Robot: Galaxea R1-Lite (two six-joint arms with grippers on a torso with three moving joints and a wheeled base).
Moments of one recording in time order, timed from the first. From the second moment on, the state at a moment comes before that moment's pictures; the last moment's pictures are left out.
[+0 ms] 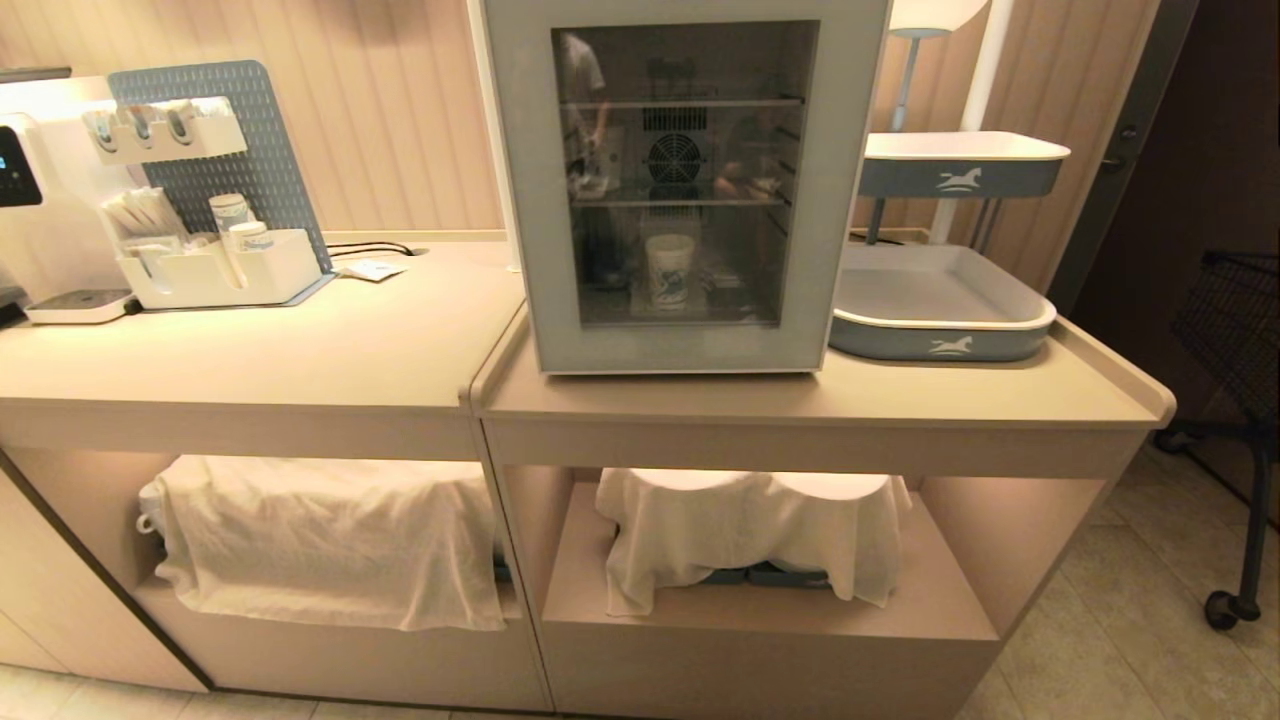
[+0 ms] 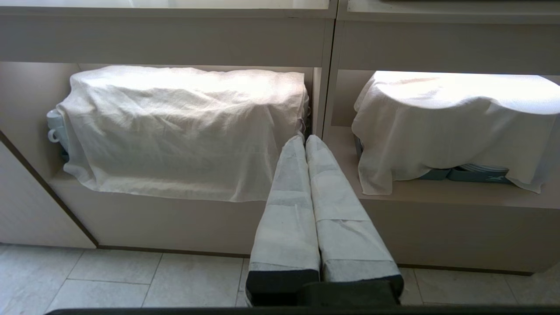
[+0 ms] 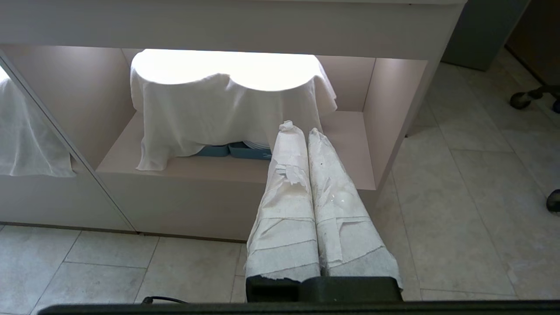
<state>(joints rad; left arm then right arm) 0.00 0.00 0.00 0.00 0.00 0.00 0.00 0.00 -0.06 0.15 0.01 -0.05</state>
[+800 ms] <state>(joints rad) 0.01 0.00 0.00 0.00 0.00 0.00 0.00 0.00 -0.06 0.15 0.01 -0.05</state>
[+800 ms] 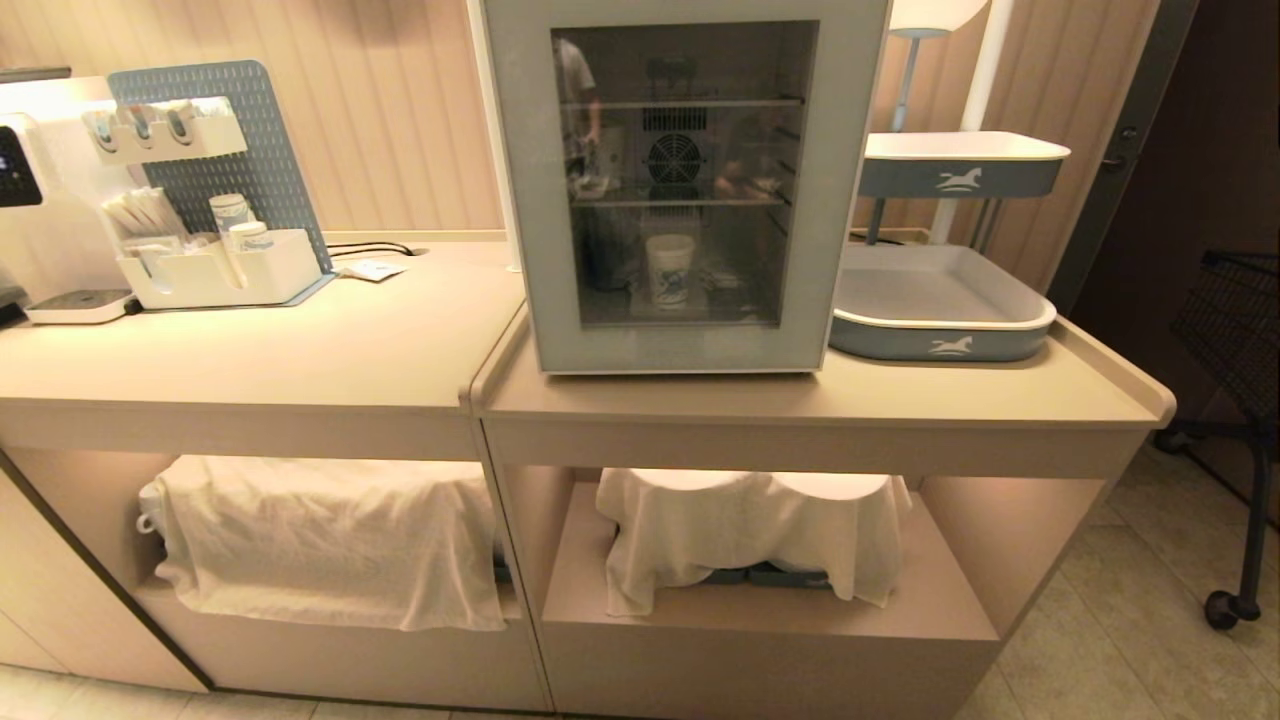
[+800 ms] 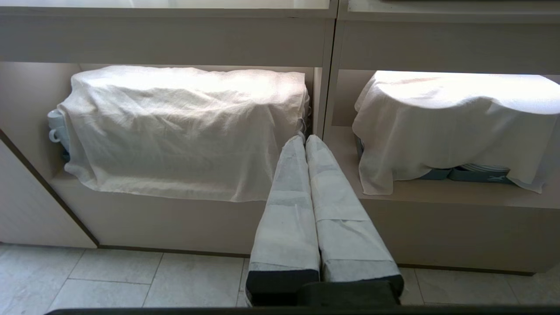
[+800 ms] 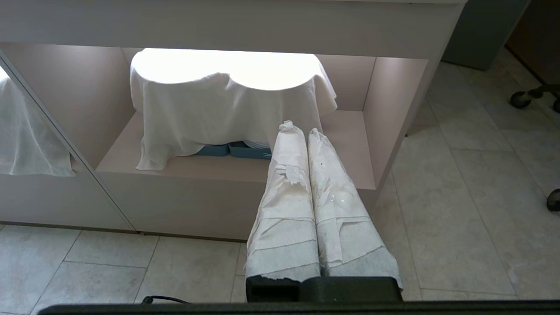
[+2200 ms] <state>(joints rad) 0.00 0.00 0.00 0.00 0.00 0.00 0.00 0.00 -0.06 0.15 0.01 -0.04</state>
